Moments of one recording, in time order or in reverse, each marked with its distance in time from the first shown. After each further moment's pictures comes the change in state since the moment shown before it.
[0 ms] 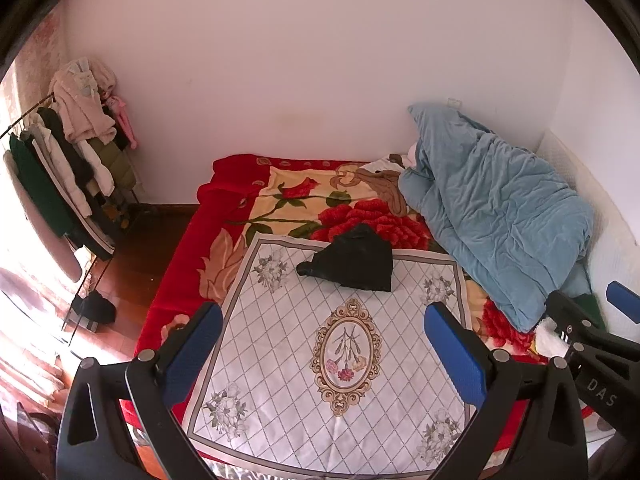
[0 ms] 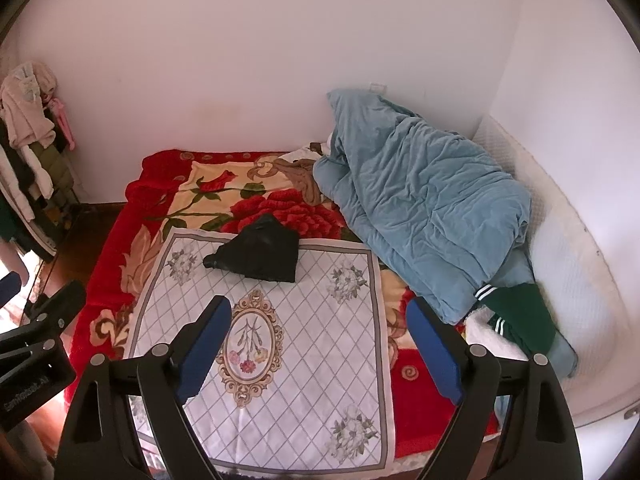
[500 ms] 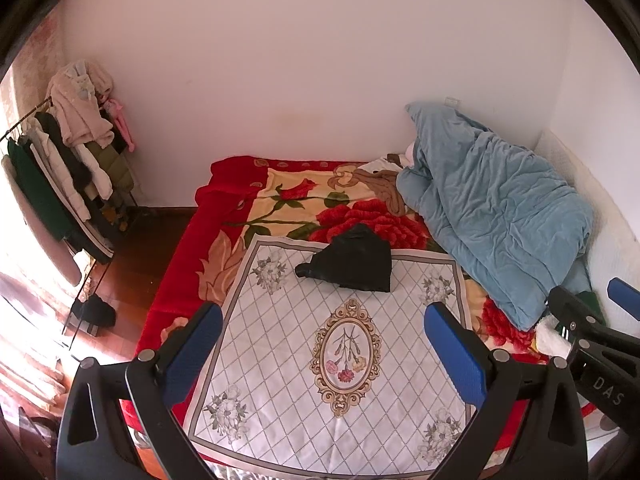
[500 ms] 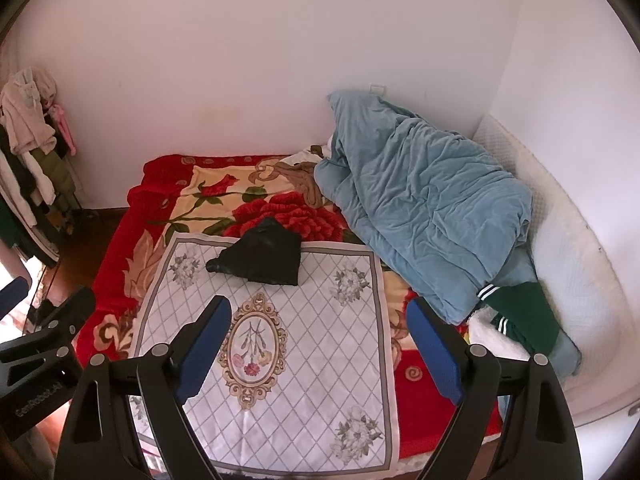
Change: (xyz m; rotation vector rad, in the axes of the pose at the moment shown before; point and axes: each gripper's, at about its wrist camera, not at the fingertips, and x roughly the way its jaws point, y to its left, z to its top) left arm 0.000 -0.001 0.001 -0.003 0.002 0.003; right arm -0.001 0.002 0.005 0.005 -0.001 0.012
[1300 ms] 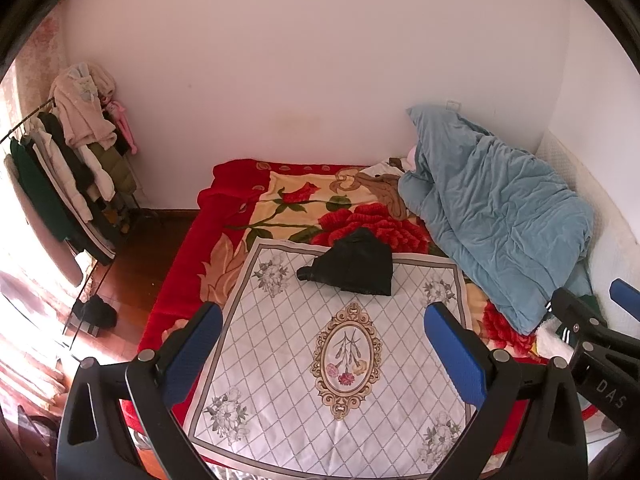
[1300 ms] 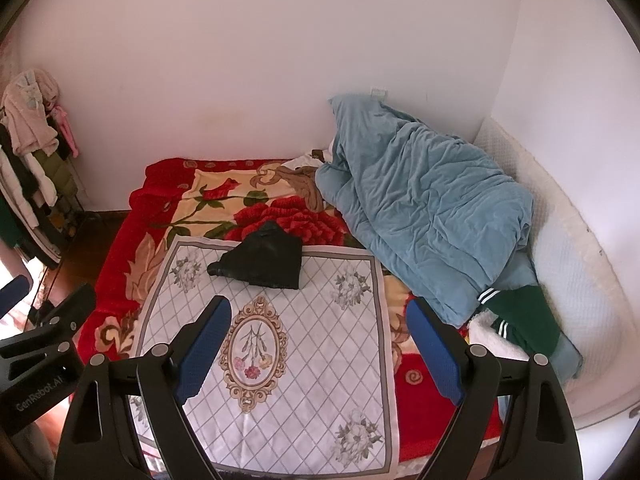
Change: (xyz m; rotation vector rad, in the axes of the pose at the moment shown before) left arm -0.001 0.004 0.005 0.009 -0.007 -0.003; right arm -0.009 0.006 0.003 0.010 -0.012 -0.008
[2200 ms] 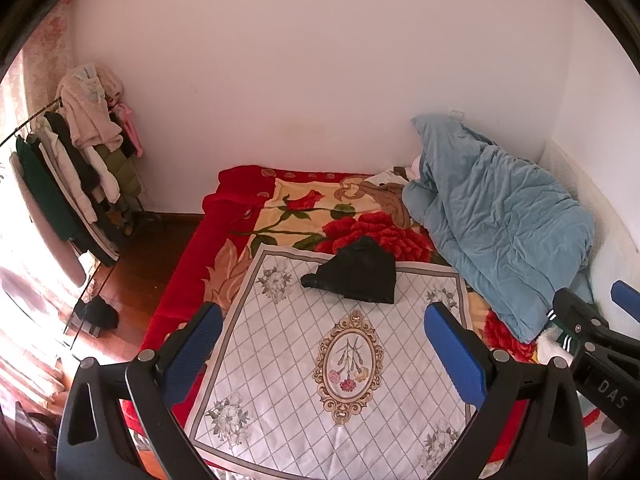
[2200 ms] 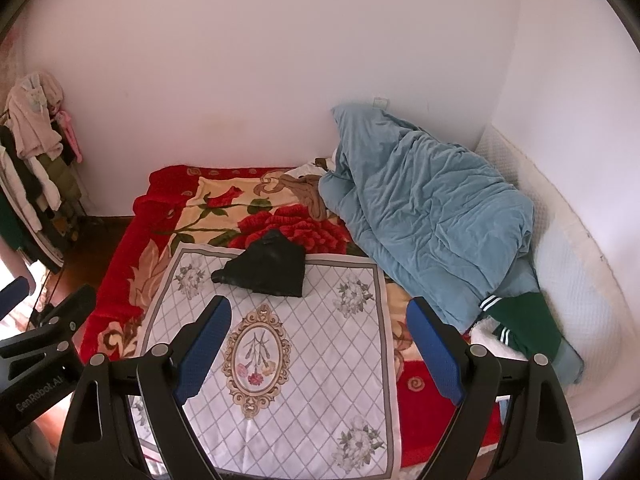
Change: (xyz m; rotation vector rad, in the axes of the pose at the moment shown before) left arm -0.001 -0.002 0.015 -0.019 -0.023 0.021; right arm -0.014 0.006 0.002 0.015 -0.026 -0.007
